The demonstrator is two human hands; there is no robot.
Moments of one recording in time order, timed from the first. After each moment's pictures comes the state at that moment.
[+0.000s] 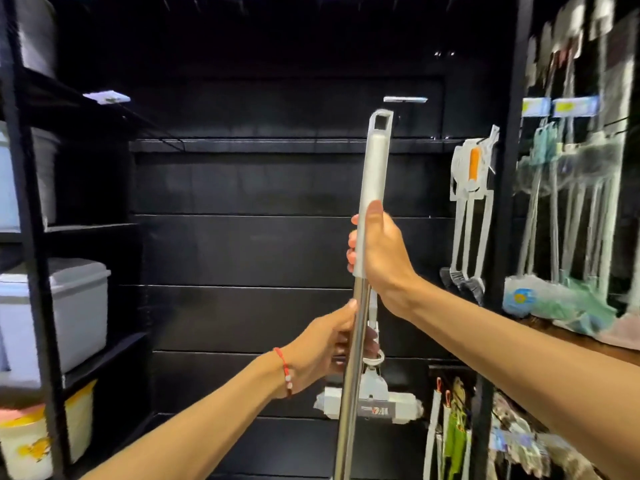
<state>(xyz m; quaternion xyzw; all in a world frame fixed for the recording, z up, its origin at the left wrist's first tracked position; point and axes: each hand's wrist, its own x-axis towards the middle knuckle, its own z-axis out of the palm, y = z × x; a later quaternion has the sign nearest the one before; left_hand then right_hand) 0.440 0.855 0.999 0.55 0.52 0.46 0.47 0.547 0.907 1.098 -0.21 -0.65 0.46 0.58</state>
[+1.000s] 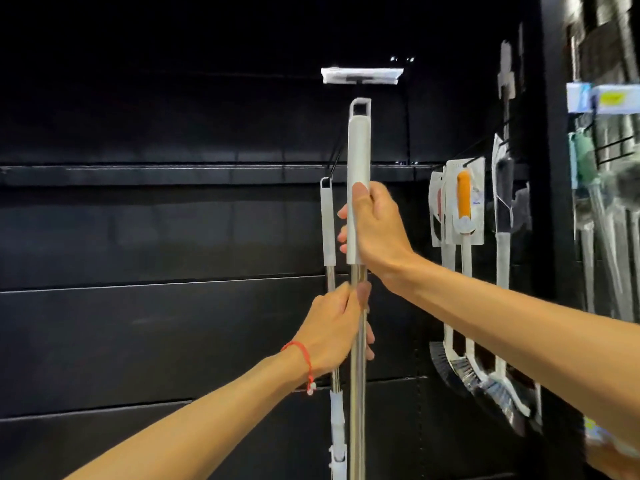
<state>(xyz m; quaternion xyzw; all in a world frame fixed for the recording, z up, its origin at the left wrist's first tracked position) 0.436 1.237 1.108 0.68 0.48 0.51 0.22 0.536 1.267 1.204 -0.20 -0.68 0.28 0.65</state>
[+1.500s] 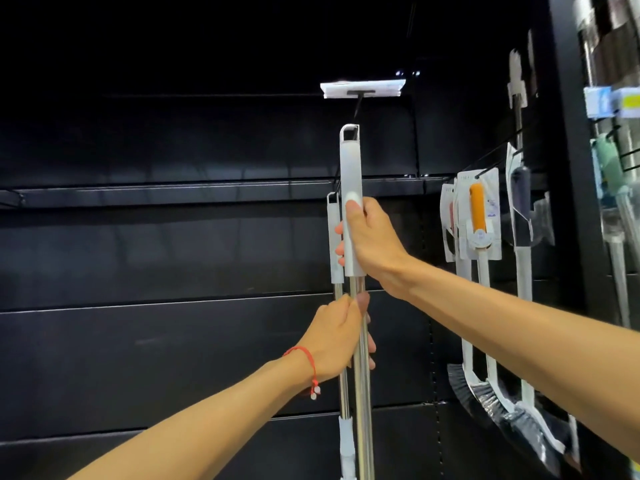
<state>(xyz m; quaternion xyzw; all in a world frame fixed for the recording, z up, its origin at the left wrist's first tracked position) 0.427 1.269 1.120 0.69 0.48 0.49 0.22 0.528 1.303 1.219 -0.21 -0.71 0.30 0.60</state>
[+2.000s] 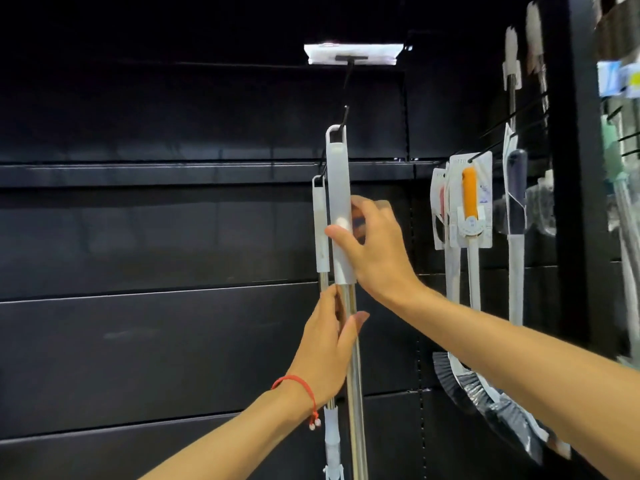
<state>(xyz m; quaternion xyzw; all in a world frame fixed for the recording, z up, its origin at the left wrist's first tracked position) 0.429 1.302 1.079 0.70 0.44 0.56 0.07 0.536 1.341 1.186 -0.24 -0.73 0.08 0.64</state>
